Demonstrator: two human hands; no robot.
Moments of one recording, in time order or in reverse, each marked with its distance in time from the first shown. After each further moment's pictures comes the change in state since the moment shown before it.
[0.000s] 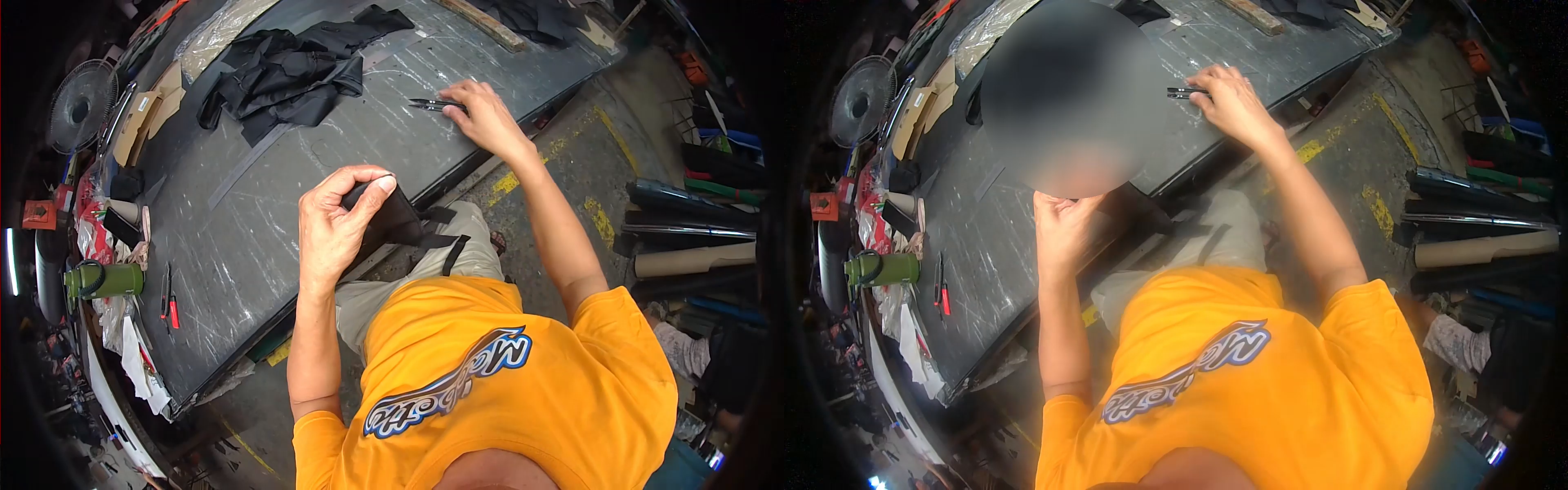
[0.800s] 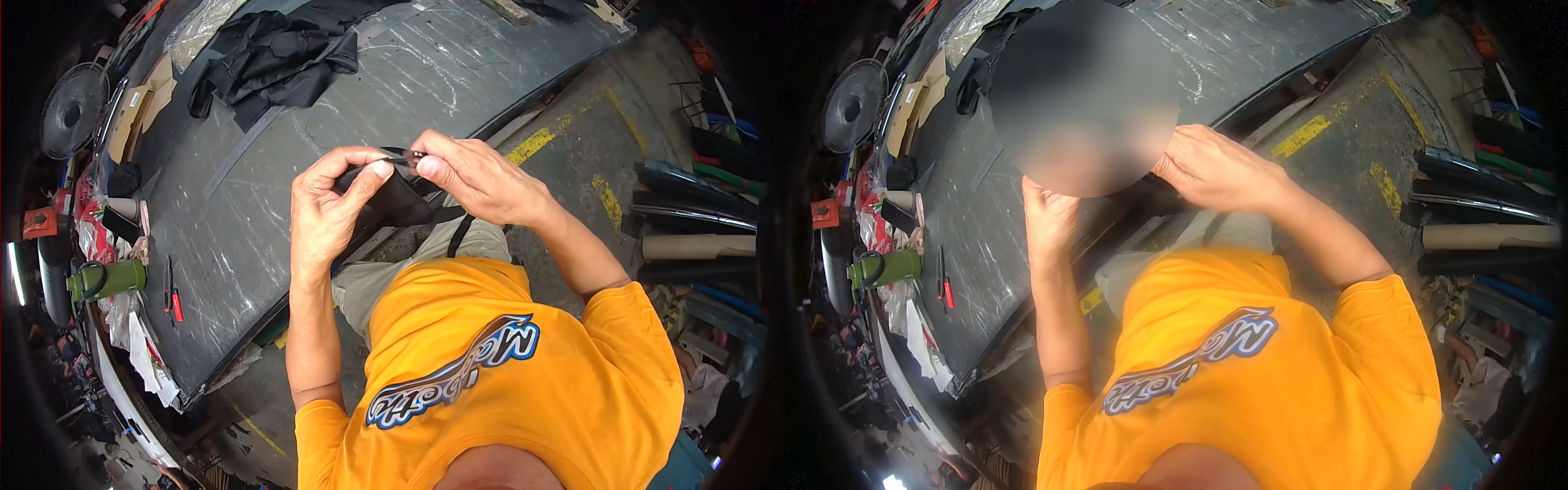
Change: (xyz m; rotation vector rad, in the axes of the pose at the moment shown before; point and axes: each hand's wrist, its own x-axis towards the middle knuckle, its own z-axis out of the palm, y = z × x) left_hand 0.004 0.001 -0.006 -0.107 -0.090 -0.034; right_hand -0.042 -0.114 -0.057 0.661 -0.418 -0.074
